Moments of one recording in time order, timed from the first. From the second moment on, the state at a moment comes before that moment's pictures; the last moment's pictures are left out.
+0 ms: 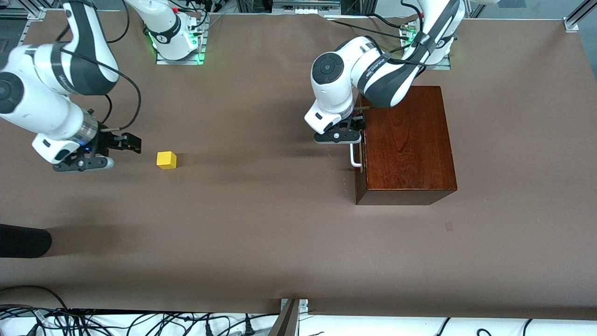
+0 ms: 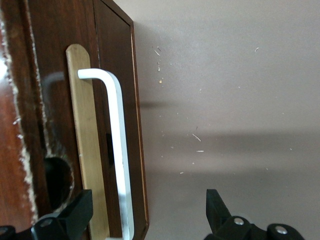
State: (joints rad) left arm -0.45 0.41 -0.32 -1.77 0.26 1.98 -0.85; right arm 0.03 0.16 0.05 -1.95 -0.01 2.04 -0.03
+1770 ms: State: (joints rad) left arm -0.48 0.49 -0.33 -1.77 0.33 2.05 -0.90; right arm 0.07 0.40 0.02 -2.10 -0.01 2.37 0.02
